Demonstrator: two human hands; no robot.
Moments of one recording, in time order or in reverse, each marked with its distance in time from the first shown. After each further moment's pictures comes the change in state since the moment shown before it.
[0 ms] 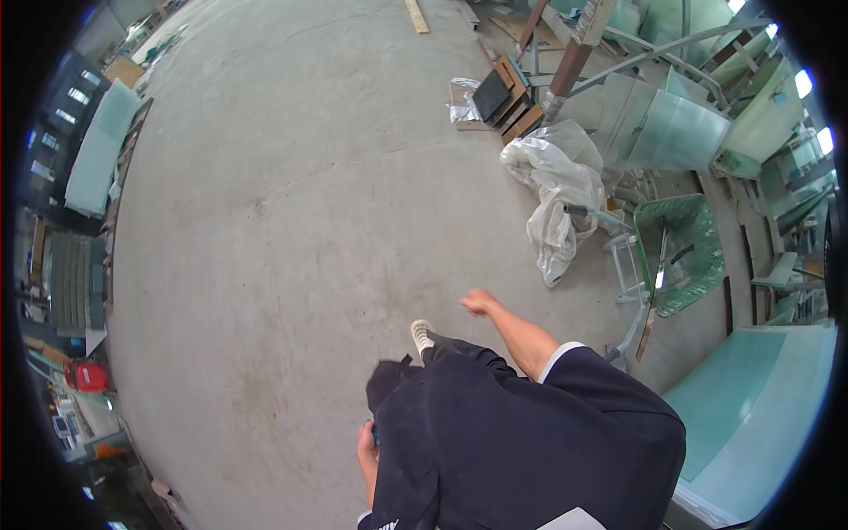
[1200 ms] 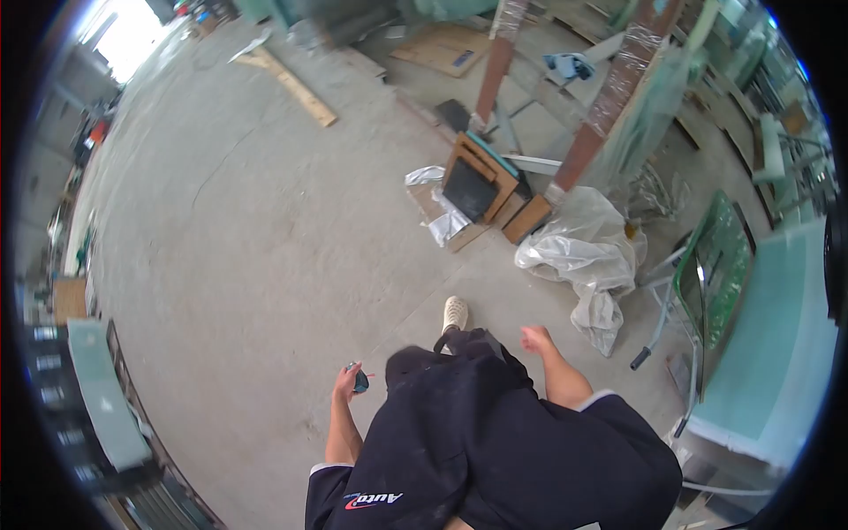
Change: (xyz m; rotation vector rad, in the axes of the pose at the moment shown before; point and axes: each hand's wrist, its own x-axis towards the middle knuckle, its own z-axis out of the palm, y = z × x) left_hand 0.778 0.940 0.461 0.637 -0.397 -0.125; right_hand 0.343 -0.107 -0.583 1.339 0.454 0.595
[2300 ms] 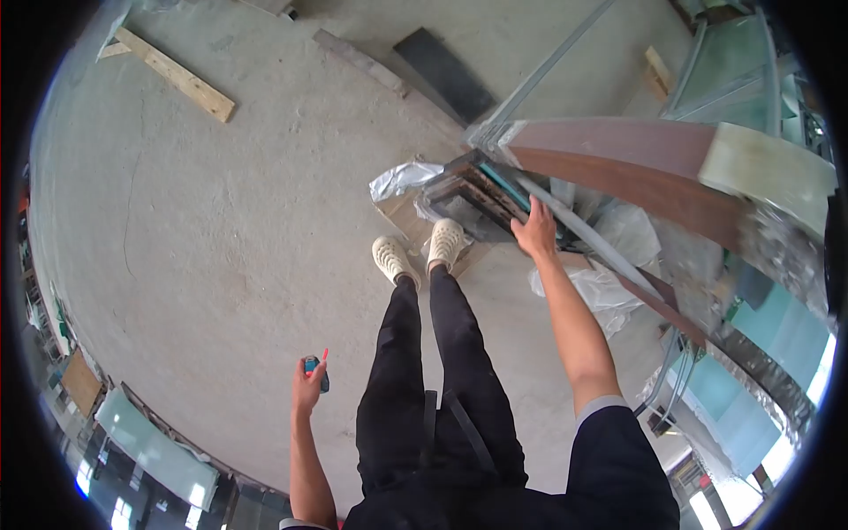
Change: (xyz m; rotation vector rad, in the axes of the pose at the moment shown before) left_hand 0.320 0.624 0.098 0.557 0.031 0.146; right_hand 0.401 -0.679 0.008 -0.663 0.636 -0.514
